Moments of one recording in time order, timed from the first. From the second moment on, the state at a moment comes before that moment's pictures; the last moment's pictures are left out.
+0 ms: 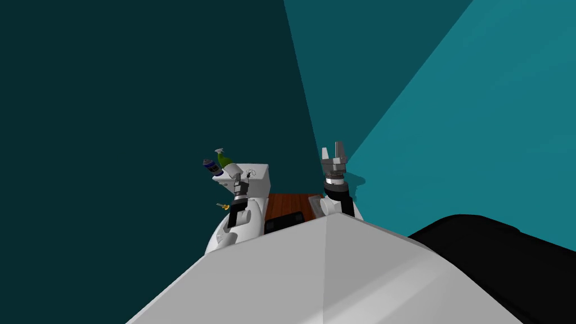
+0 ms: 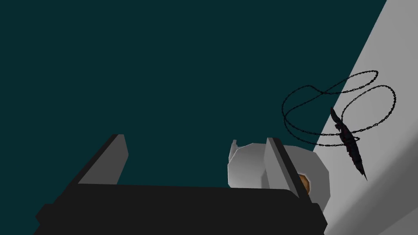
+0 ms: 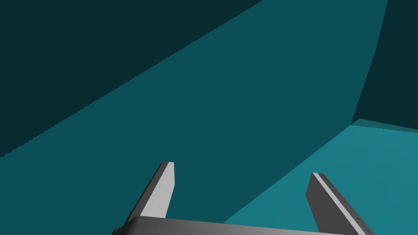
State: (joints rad) left arm 0.07 0.15 -0.05 -1.26 0.14 -0.73 0.08; right arm 0.54 0.01 0.06 -2.36 0.10 -0.56 -0.02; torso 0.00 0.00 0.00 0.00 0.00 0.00
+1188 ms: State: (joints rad) left arm -0.04 0.15 -0.11 -0.93 0.23 -0.85 0.07; right arm 0.54 0.01 0.06 -2.36 0.10 -0.56 -0.02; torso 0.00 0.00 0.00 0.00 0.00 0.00
